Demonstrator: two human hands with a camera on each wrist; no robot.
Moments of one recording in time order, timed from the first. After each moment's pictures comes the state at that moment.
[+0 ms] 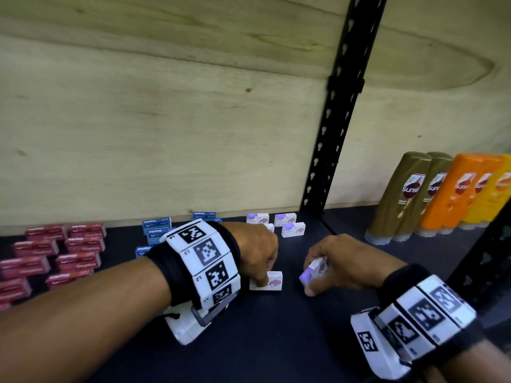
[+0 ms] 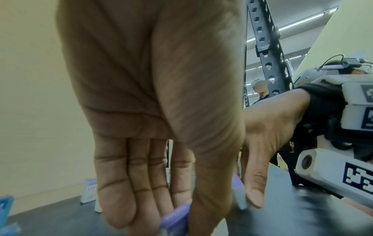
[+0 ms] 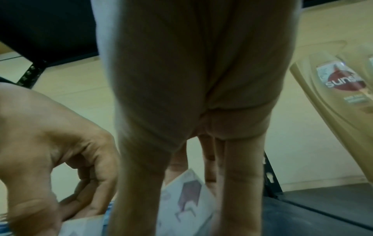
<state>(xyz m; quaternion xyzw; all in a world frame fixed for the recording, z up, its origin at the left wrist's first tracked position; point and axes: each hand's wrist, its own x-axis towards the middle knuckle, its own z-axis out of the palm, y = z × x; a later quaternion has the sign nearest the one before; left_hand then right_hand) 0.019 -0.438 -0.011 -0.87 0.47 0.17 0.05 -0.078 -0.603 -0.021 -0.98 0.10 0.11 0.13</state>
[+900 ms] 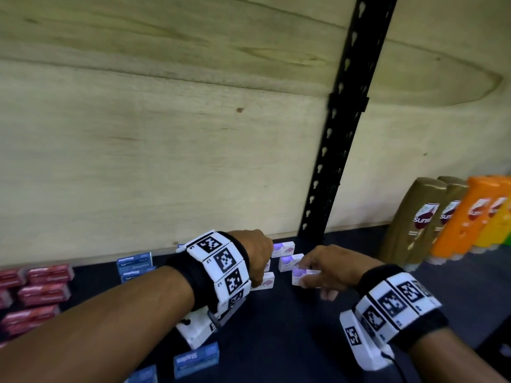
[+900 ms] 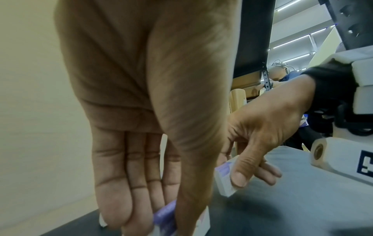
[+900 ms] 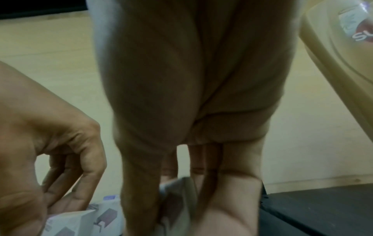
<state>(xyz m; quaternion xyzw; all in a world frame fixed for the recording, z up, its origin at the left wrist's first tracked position) 0.086 -0.486 -0.004 -0.89 0.43 0.15 0.08 -0.003 -0.645 -0.021 -0.96 0.14 0.17 0.17</state>
